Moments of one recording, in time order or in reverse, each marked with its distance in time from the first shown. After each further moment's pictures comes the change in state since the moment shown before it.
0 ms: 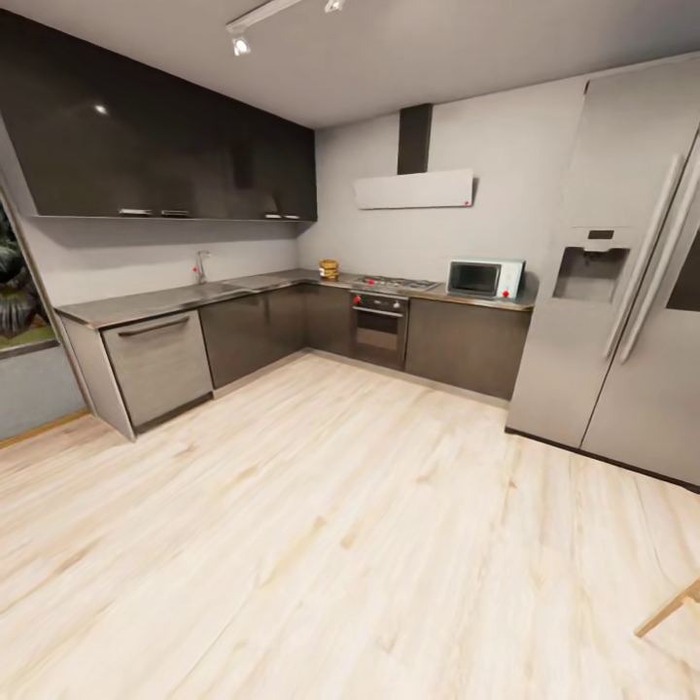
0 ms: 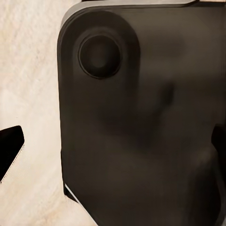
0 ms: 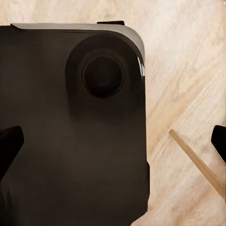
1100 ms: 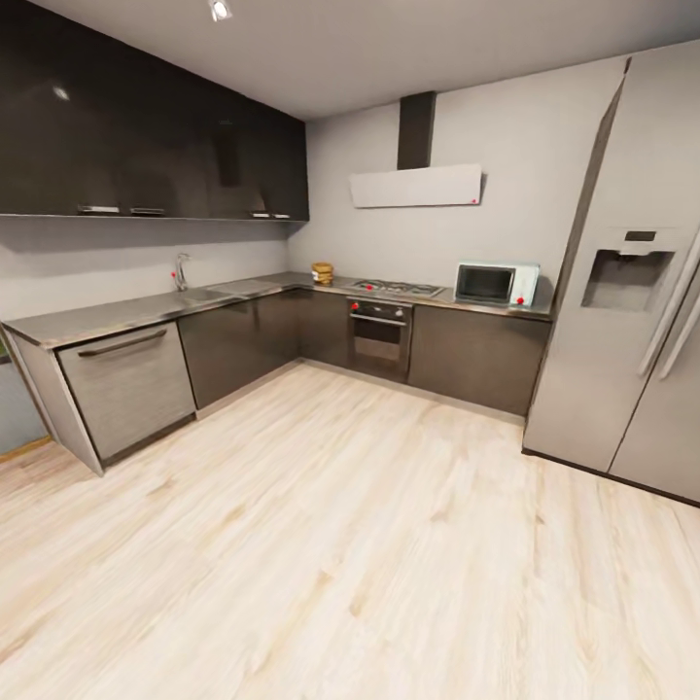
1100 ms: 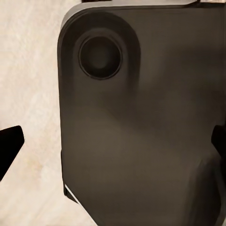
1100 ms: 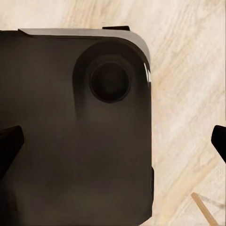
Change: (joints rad) left arm 0.000 0.000 0.001 0.000 0.000 -0.002 0.000; right arm 0.000 0.008 -0.002 -0.010 0.010 -0.002 0.001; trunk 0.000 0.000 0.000
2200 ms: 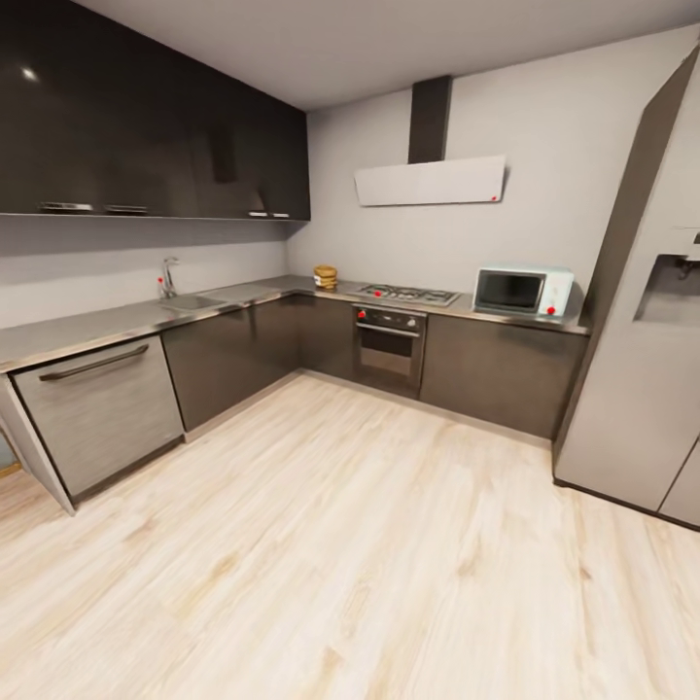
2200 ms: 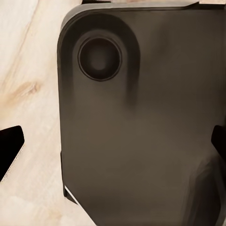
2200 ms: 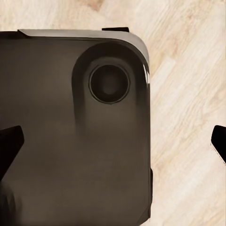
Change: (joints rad) left arm 0.000 -0.001 0.000 0.000 -0.001 -0.004 0.001; right arm 0.000 -0.001 -0.001 -0.003 0.005 0.000 0.000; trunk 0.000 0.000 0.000
